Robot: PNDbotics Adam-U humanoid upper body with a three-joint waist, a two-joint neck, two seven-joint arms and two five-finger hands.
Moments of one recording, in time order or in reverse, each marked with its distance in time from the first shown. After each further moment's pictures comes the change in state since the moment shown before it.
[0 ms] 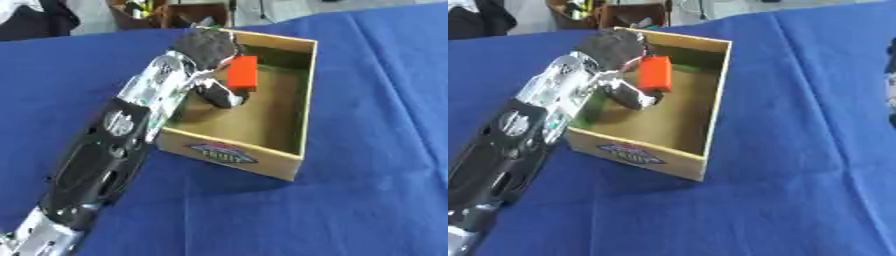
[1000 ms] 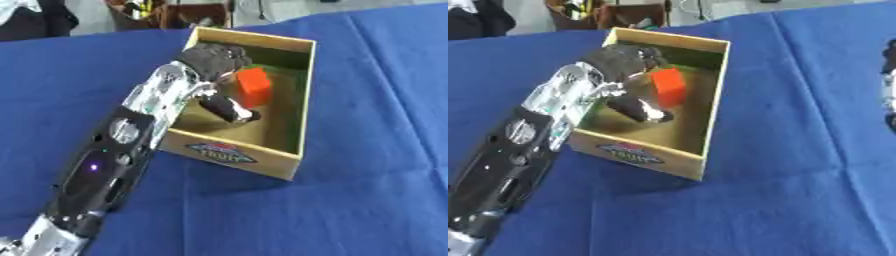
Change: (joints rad) left arm 0.012 -0.007 0.017 -0.034 -0.055 0.009 -0.095; right arm 0.008 0.008 0.000 0.000 0.000 0.007 -0.002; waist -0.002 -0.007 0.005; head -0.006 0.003
